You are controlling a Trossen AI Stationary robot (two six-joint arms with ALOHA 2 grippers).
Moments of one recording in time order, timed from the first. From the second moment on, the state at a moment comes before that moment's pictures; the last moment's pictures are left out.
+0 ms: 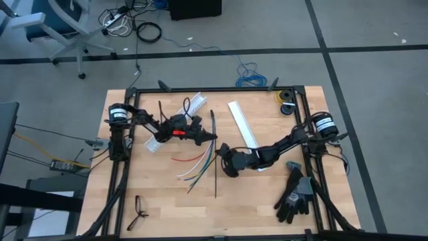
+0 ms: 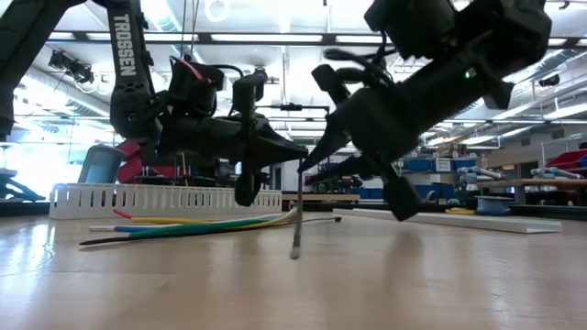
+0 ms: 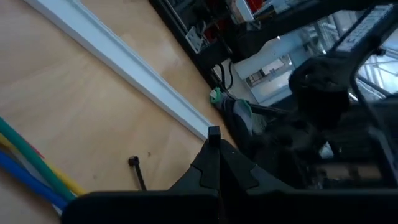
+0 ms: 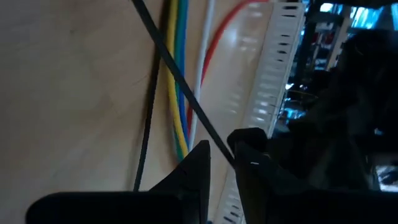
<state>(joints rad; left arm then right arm) 0.27 1.92 0.57 1.23 0.35 -0.93 0.26 1.88 0.82 0.53 0.59 -1.32</state>
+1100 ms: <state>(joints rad) 0.35 1.92 0.57 1.17 0.24 -0.87 0.41 1.91 0.82 0.54 0.50 -1.17</state>
